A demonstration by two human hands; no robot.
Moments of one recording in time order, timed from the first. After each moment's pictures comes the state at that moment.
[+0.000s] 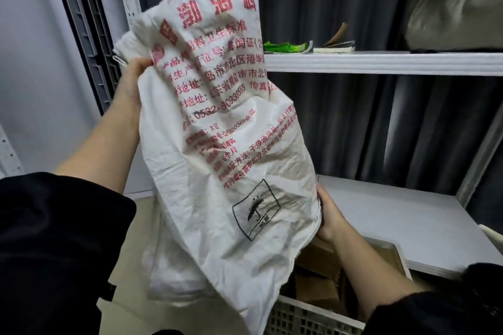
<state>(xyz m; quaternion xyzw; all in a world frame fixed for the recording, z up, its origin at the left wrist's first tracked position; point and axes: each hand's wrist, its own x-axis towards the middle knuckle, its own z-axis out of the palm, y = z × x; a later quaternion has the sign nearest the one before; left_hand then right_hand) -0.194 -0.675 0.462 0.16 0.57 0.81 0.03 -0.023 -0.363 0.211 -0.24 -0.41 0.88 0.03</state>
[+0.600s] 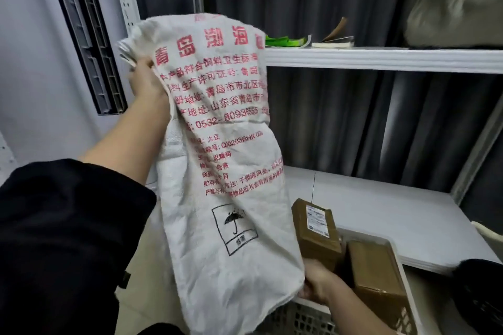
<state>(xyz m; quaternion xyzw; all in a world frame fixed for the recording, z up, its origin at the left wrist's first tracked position) -0.191 -0.635 0.452 0.01 0.42 0.90 -0.09 0.046 -0.417 0.144 -0.35 -0.56 0.74 -0.12</state>
